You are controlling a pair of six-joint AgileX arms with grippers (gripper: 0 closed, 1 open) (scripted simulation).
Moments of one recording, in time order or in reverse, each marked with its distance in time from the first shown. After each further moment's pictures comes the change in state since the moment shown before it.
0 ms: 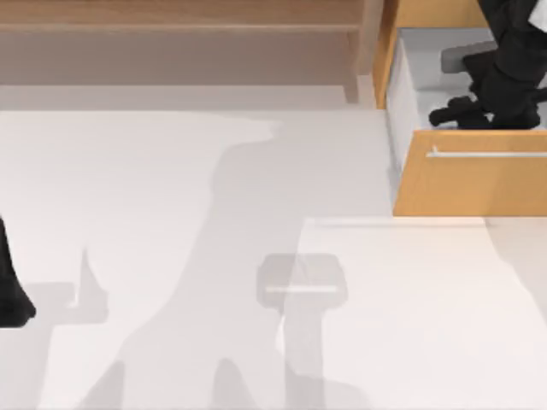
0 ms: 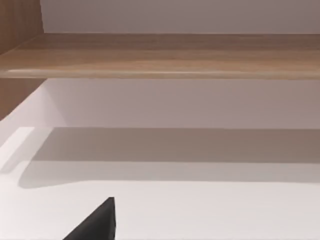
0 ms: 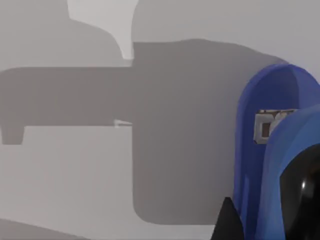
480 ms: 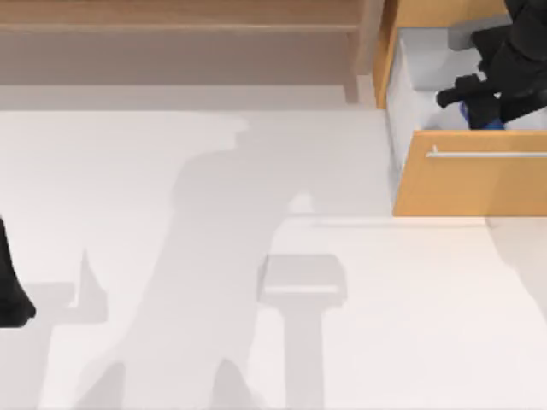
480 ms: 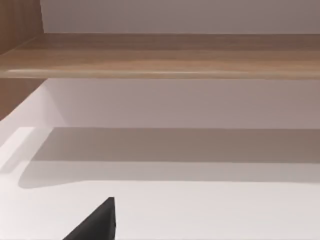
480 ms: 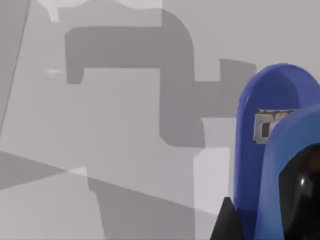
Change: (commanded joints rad) left arm 0.000 0.000 0.000 0.000 0.000 0.000; right arm -0.002 -0.108 -0.038 0.001 -0.026 -0.033
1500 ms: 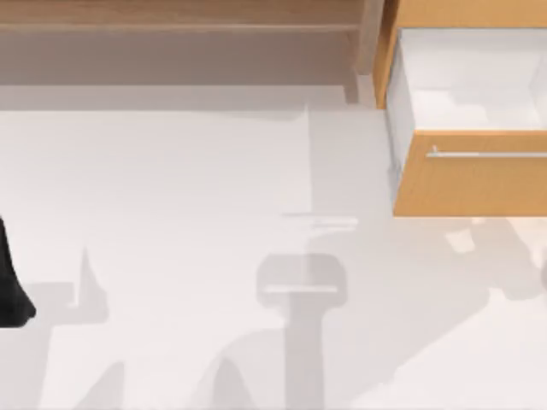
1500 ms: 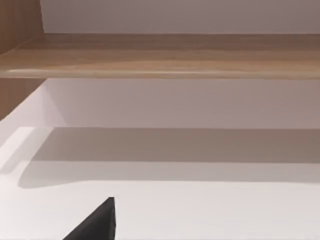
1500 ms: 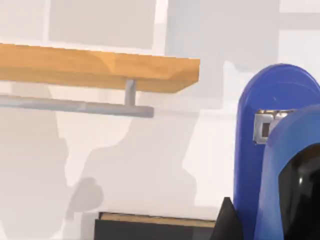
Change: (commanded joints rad) left arm 0.000 0.000 0.000 0.000 0.000 0.000; right arm -0.351 -0.745 -0.709 0.138 -0.052 -0.117
